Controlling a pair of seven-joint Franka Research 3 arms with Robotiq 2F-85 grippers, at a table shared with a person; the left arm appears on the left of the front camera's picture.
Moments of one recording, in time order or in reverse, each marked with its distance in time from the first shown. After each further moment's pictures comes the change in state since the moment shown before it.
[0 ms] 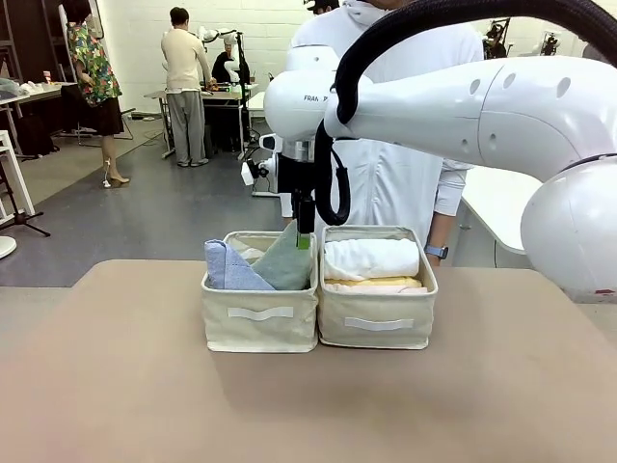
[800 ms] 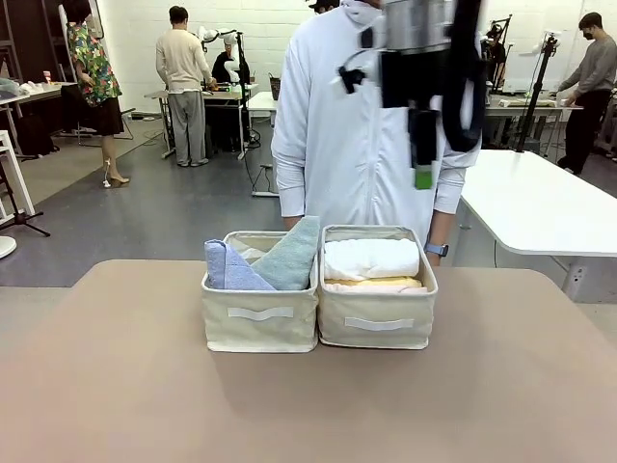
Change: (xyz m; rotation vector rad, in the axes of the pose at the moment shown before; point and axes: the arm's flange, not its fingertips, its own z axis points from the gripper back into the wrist) left arm -0.001 0.000 0.001 0.002 0.000 0.001; right arm -0.135 0.197 0.177 -0.041 0.171 -0.332
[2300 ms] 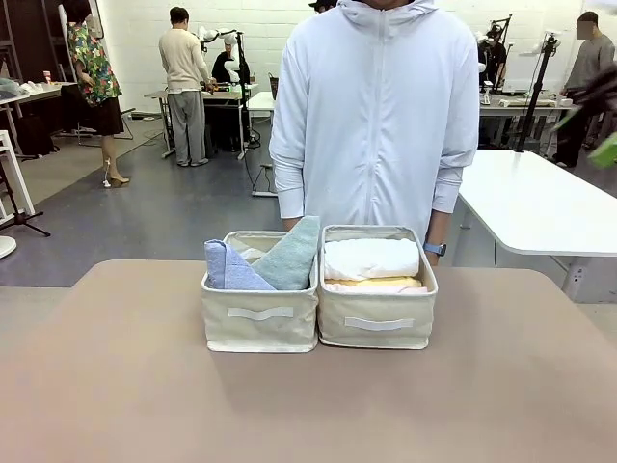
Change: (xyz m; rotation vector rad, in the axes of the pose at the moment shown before) left arm 0.000 0.000 0.000 0.001 0.000 0.000; right arm -0.303 0.004 -0.004 -0.047 -0.828 0.139
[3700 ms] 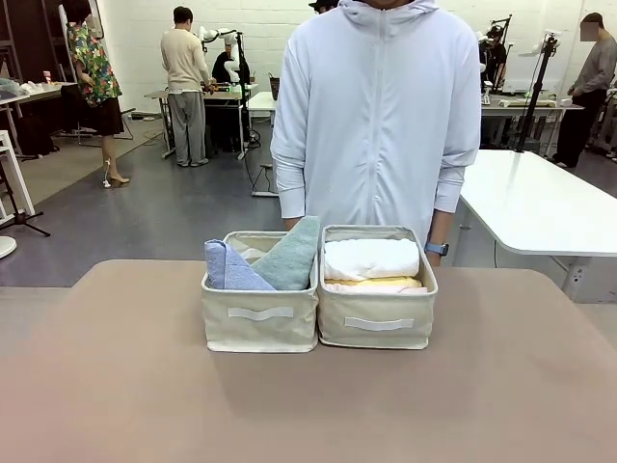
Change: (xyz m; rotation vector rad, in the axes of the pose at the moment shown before) left arm 0.000 0.000 0.000 0.000 0.000 0.000; right arm -0.164 0.010 0.021 -0.060 -0.413 -0.115
